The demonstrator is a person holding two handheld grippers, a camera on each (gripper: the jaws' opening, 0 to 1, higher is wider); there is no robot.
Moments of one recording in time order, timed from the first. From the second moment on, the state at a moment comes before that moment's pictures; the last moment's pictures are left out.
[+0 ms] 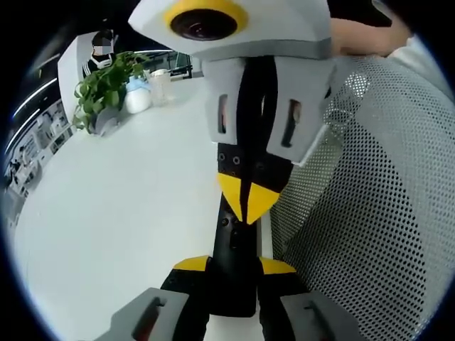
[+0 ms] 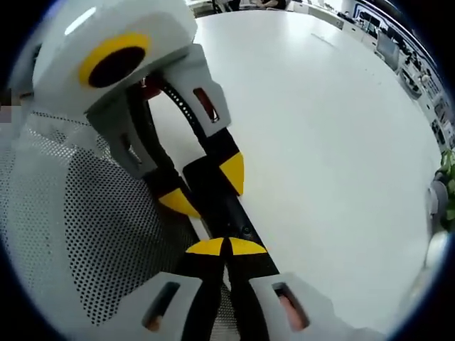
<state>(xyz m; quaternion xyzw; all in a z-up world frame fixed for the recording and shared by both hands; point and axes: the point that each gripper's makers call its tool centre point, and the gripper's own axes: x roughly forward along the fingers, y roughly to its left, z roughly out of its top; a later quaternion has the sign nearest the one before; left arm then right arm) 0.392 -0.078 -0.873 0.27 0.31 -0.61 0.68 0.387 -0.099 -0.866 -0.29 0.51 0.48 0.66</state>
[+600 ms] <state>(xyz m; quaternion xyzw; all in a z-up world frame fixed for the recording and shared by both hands) 0.392 -0.077 -0.873 0.26 0.31 -0.61 0.68 0.387 -0.095 -0.865 -0.28 0.51 0.48 0.66</state>
